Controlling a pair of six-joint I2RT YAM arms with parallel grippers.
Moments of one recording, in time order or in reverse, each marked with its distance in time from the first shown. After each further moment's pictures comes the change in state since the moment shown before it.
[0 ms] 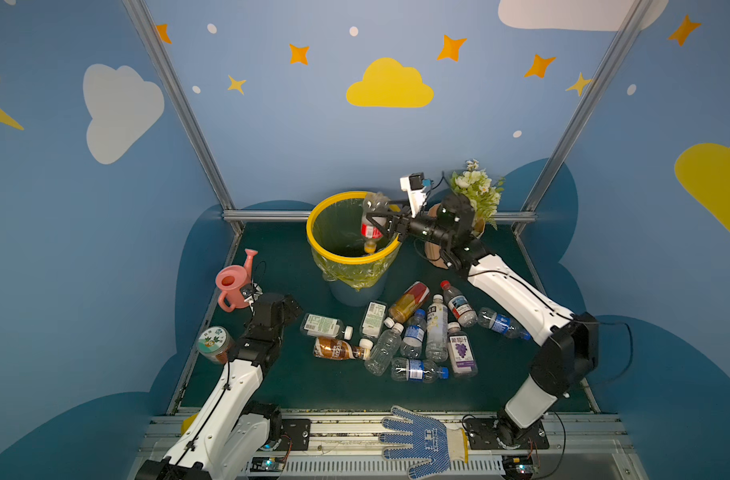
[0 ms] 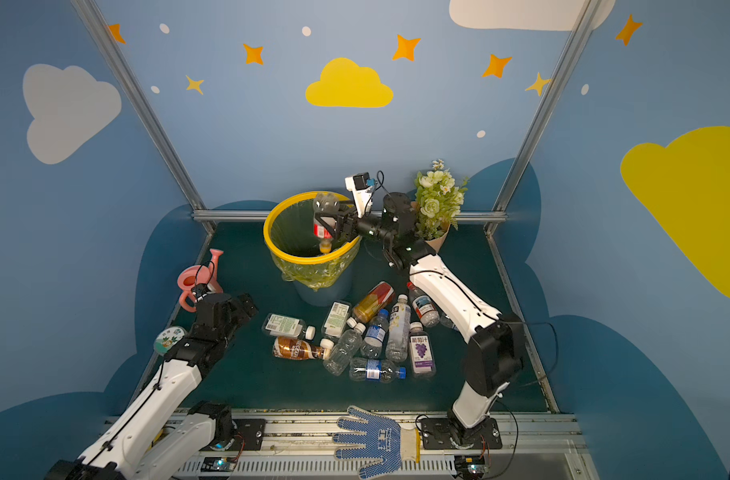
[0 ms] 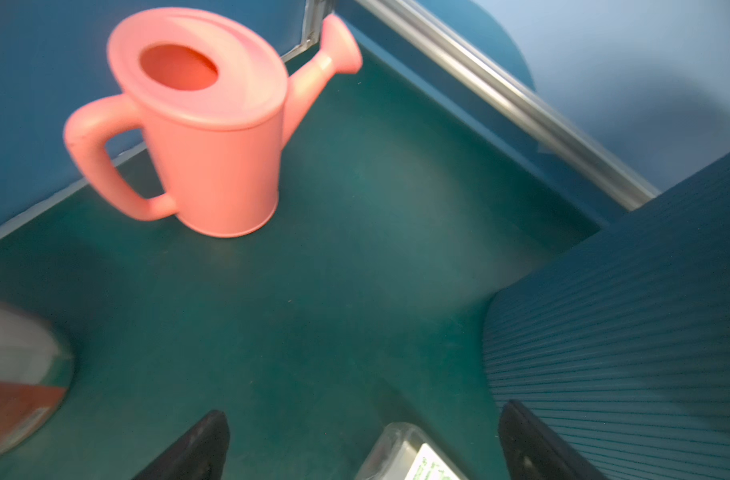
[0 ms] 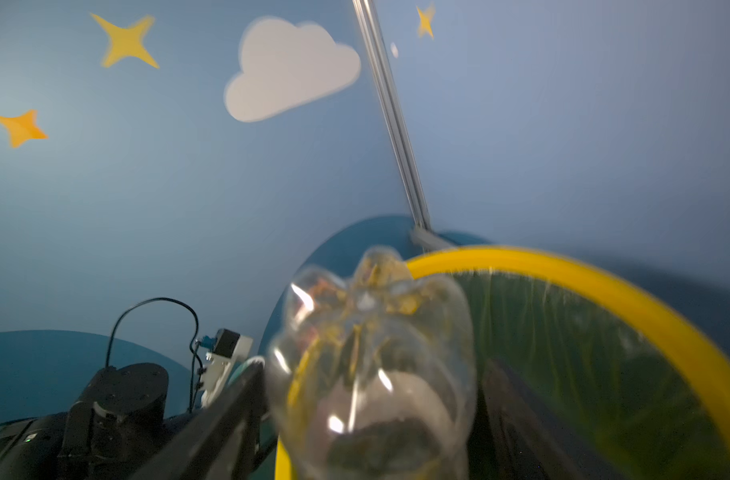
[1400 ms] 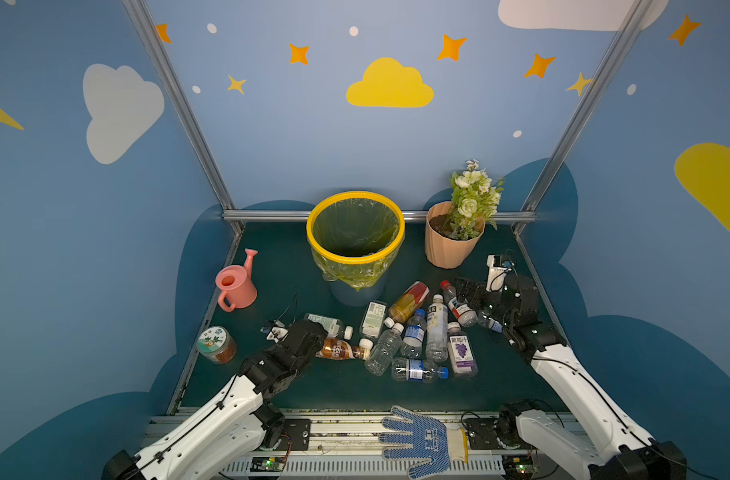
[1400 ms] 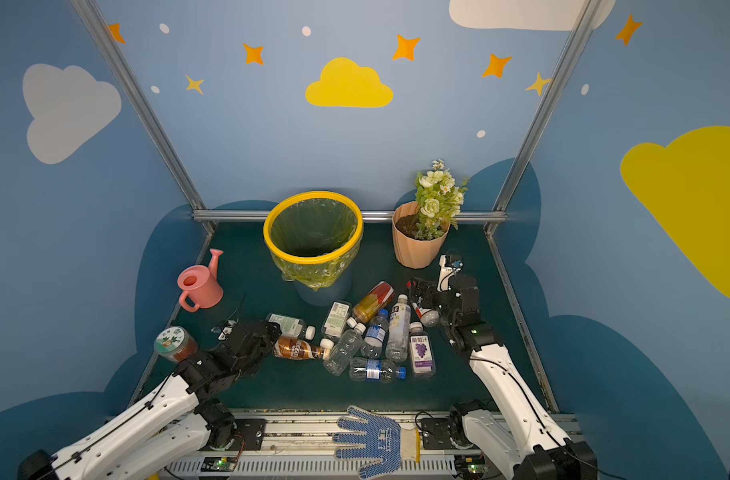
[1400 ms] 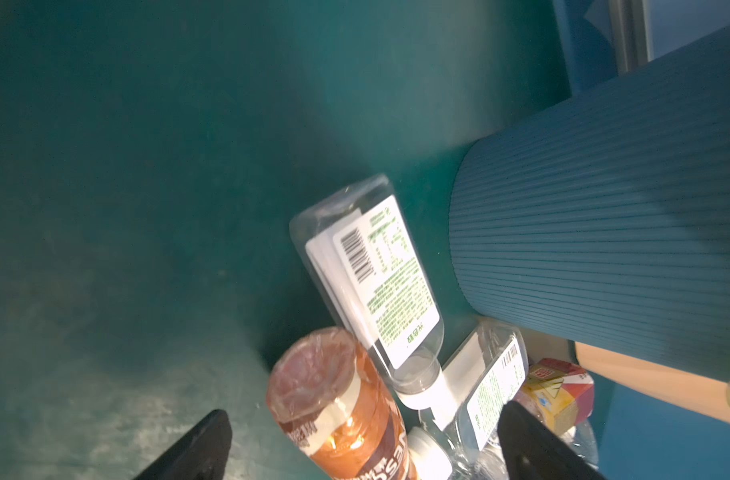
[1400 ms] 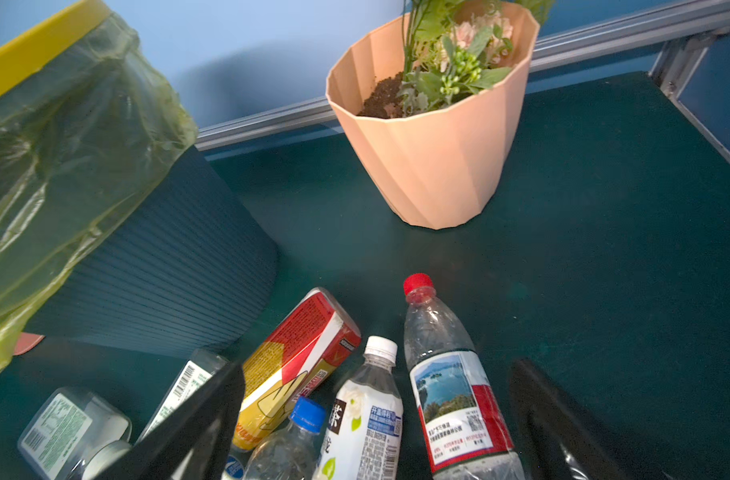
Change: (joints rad) left arm -0.519 -0.107 -0.048 -0.313 0.008 -0.868; right arm -0.322 -0.758 -0.904 -0.243 0.524 -0.001
